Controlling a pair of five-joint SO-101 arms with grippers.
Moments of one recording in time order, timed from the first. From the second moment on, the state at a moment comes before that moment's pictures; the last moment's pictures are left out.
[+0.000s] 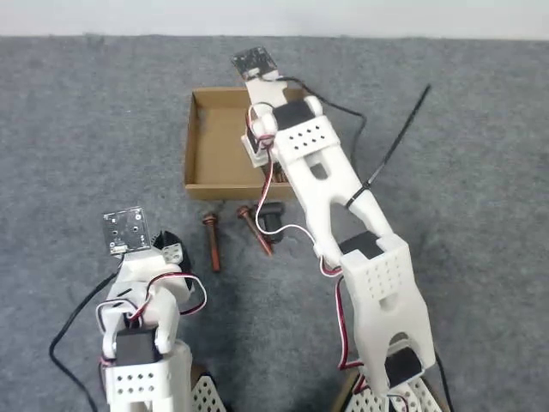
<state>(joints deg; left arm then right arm) -11.4 -103.2 97.3 58.5 12.1 -31.1 40.8 -44.7 79.0 0.7</state>
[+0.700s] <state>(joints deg) -11.4 -103.2 97.3 58.5 12.1 -31.3 22.7 -32.3 100.5 0.7</state>
